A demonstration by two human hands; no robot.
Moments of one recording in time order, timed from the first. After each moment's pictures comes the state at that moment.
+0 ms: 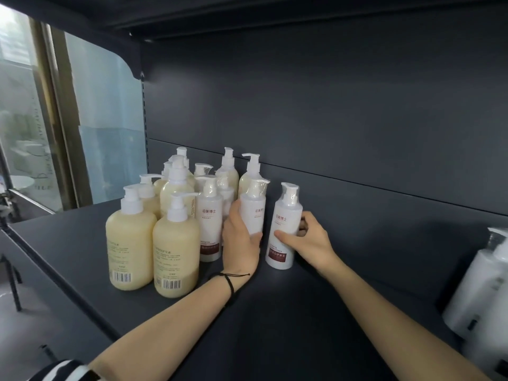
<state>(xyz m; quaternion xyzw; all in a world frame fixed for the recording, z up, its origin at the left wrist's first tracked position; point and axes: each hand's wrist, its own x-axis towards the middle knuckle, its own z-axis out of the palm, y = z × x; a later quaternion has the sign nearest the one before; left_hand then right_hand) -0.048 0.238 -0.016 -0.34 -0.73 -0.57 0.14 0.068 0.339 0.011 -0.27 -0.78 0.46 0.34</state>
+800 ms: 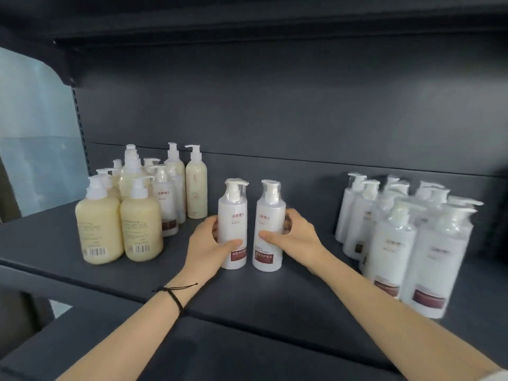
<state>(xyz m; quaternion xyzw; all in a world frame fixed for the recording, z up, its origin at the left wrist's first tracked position) 0.062 0.129 -0.007 -0.45 -0.67 -0.58 -0.11 0.230 0.221 0.025 -0.35 -0.77 0.41 0.35</state>
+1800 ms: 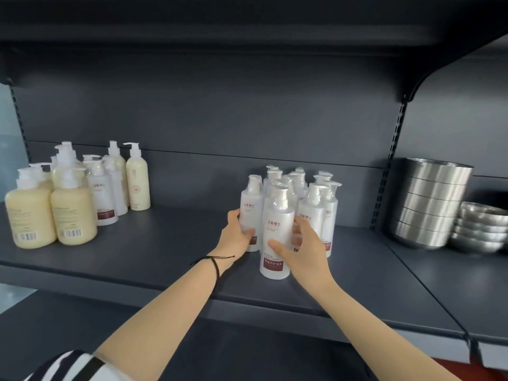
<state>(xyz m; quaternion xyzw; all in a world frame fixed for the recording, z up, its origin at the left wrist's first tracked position) 0.262 0.184 0.004 -0.50 -0.65 -0.51 -0.24 0.428 0.181 0.002 -0.39 -0.73 0.30 0.49</state>
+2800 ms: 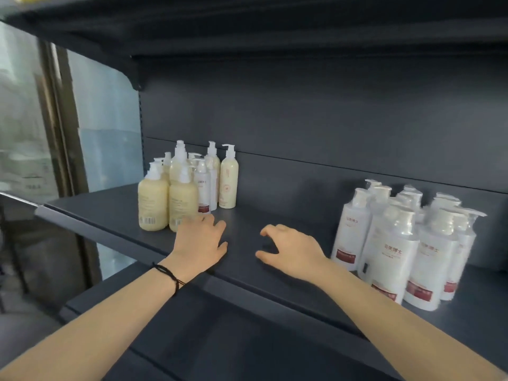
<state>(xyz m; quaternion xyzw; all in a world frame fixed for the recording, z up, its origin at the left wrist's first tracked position) 0.059 0.041 0.009 -0.51 -0.81 -0.03 0.29 0.240 0.148 0.034 -0.26 -0.96 0.02 0.13</state>
